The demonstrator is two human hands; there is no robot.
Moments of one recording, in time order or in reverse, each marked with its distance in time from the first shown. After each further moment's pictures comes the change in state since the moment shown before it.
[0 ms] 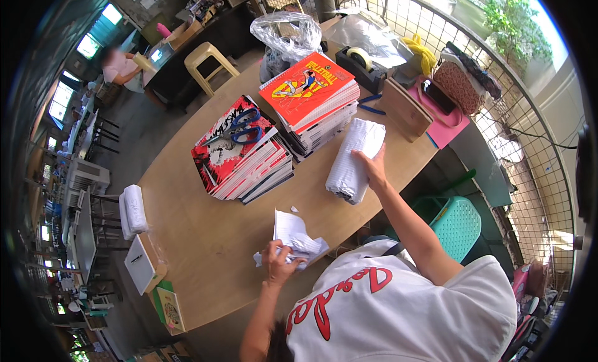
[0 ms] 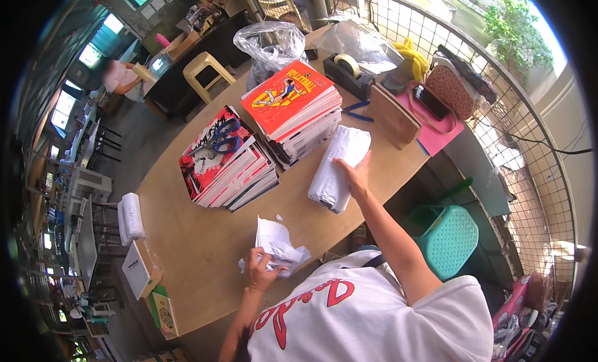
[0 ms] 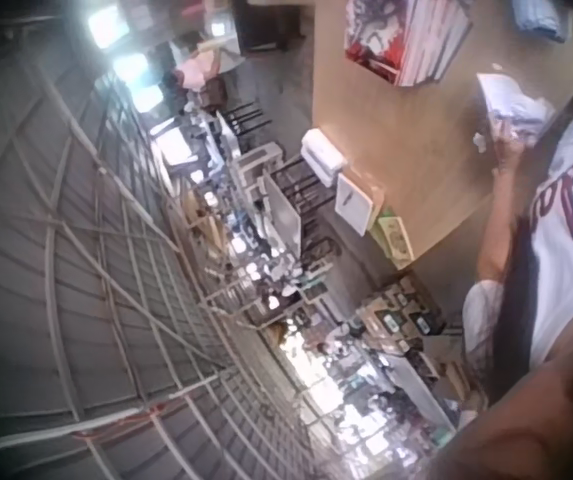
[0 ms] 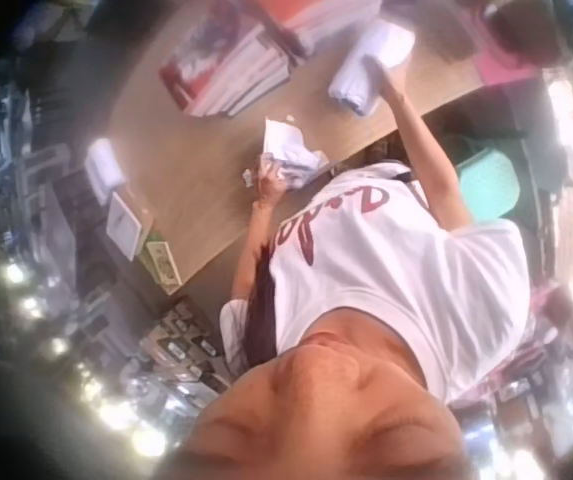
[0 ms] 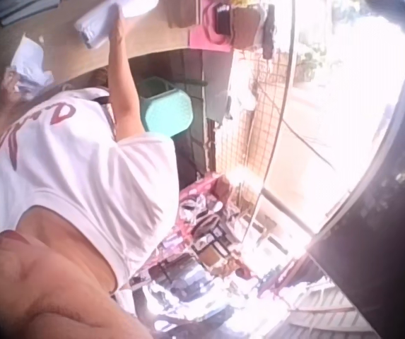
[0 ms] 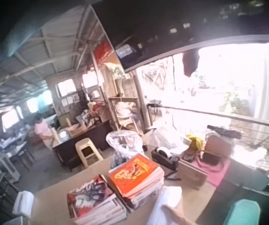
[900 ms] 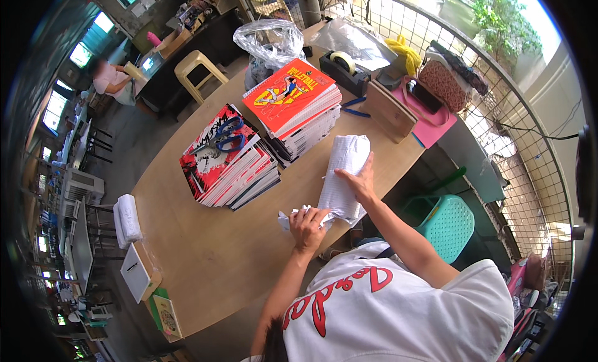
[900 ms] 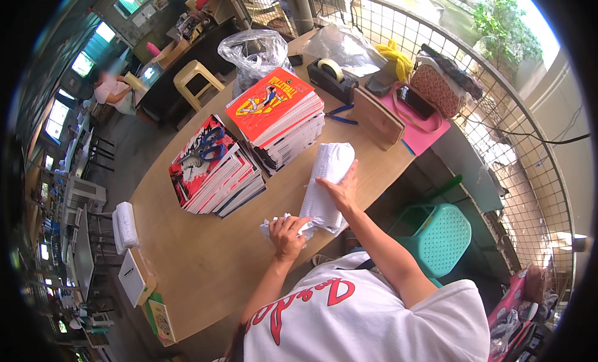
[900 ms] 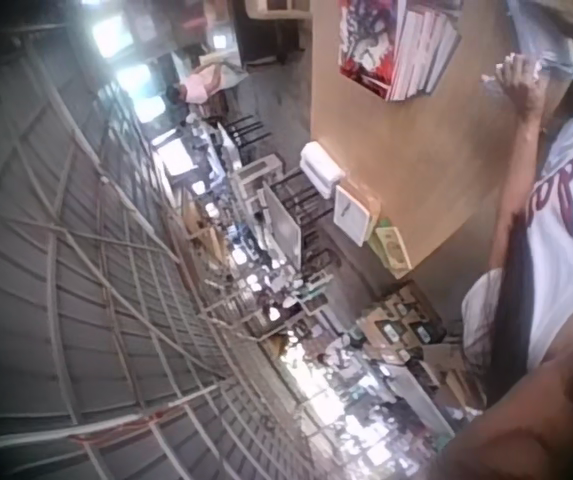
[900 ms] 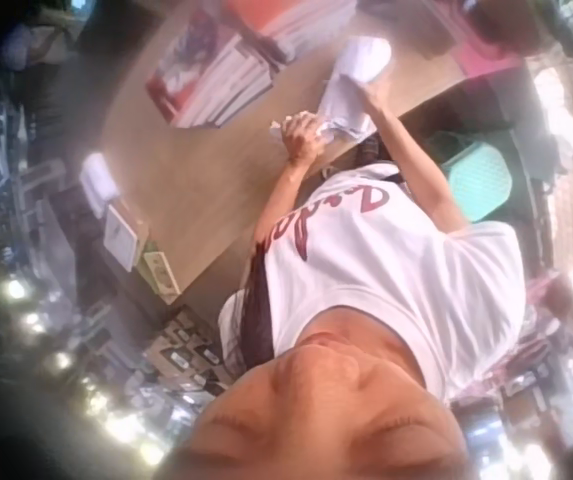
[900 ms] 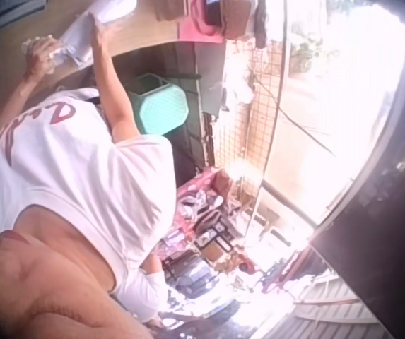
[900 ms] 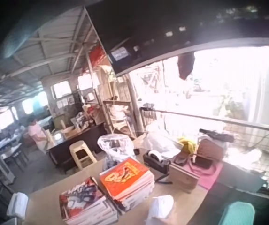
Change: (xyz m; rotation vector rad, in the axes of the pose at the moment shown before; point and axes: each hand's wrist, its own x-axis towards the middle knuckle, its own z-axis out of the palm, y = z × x) left_hand 0.119 0.095 0.053 -0.020 0.162 0.248; right_hand -0.047 -0.018 -0.012 -0.472 -0.025 0.063
